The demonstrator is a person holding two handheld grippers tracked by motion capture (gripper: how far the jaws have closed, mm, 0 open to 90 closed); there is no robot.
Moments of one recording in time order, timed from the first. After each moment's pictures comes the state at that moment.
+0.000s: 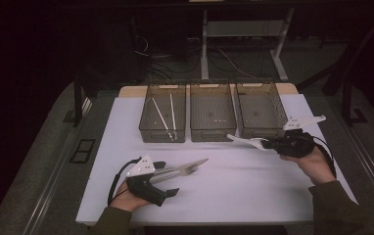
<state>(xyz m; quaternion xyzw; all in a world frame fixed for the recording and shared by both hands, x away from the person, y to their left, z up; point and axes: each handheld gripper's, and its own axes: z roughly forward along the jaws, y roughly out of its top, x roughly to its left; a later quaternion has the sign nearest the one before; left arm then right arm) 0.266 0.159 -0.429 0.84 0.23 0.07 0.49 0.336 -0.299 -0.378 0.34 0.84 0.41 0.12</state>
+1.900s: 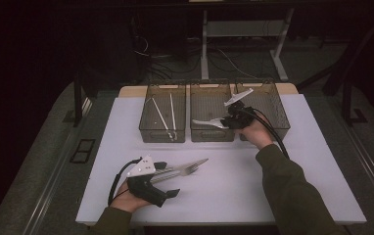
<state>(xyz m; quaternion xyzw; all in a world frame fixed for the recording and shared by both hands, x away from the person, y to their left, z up) 0.265 0.157 -0.429 0.83 0.23 0.07 0.50 0.443 -0.172 -0.389 0.34 0.87 0.32 0.14</state>
